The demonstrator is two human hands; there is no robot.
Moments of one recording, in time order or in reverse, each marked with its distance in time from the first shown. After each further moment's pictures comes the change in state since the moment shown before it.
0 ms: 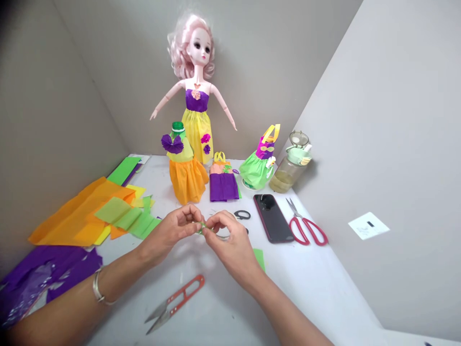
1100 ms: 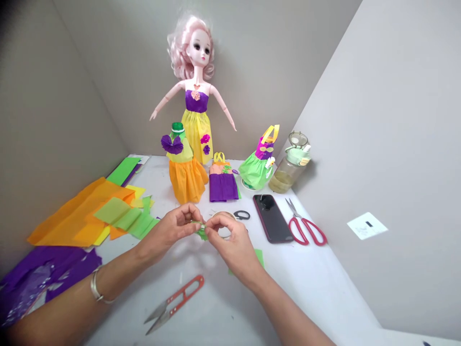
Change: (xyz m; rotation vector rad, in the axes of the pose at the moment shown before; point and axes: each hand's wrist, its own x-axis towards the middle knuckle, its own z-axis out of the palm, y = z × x) left_hand 0.001 0.001 -0.004 0.069 -0.025 0.013; right_hand 0.001 0.000 -0.004 0.081 -0.047 0.037
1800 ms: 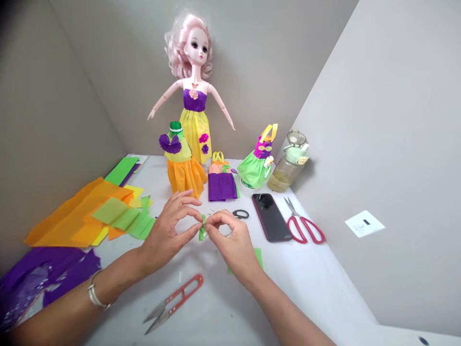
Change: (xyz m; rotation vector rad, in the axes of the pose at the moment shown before) left_hand -0.003 -0.006 0.004 0.812 0.274 0.549; right_hand -0.001 0.001 0.001 0.057 0.075 -0.019
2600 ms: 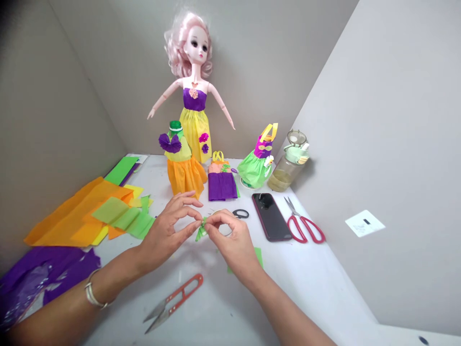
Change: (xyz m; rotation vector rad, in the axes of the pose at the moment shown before) left_hand 0.001 0.003 -0.006 -0.110 -0.083 -0.084; right_hand 0.000 -0.001 -0.001 -0.011 -0.006 -0.012
